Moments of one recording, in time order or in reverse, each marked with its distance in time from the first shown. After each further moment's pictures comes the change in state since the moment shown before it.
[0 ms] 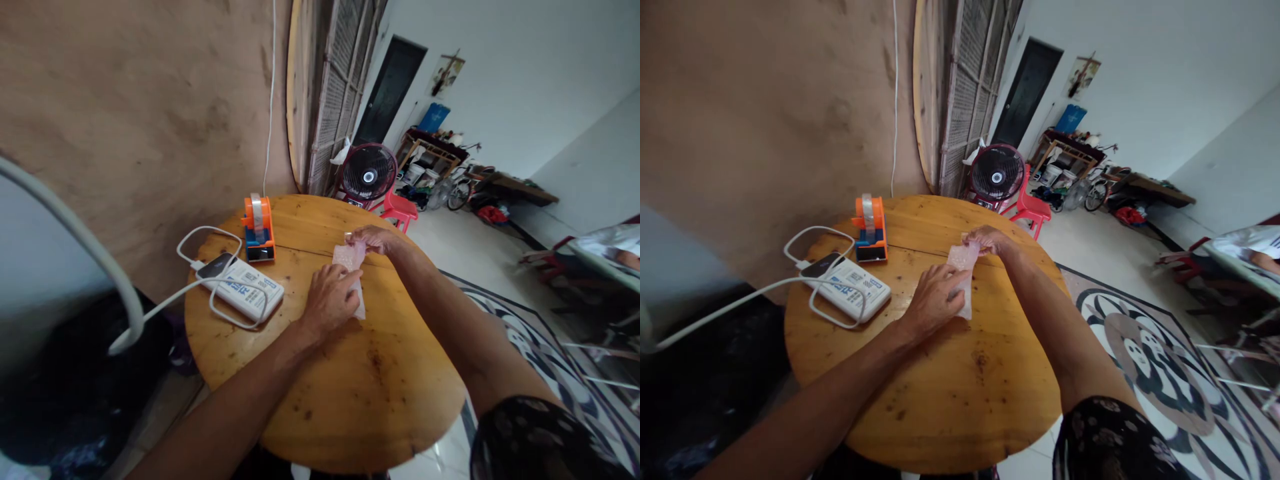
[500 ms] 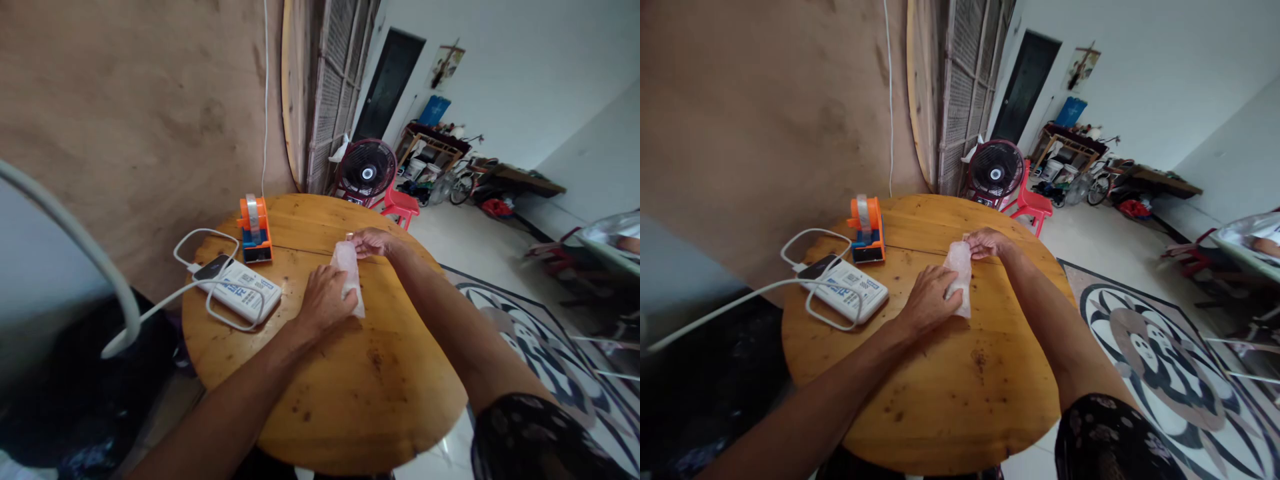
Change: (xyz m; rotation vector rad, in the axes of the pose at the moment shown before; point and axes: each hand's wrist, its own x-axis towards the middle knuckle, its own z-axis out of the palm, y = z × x) left_hand 0.003 -0.002 0.003 0.078 -0.057 -0.061; right_hand -0.001 0.010 -0.002 0.214 -0.118 0.168
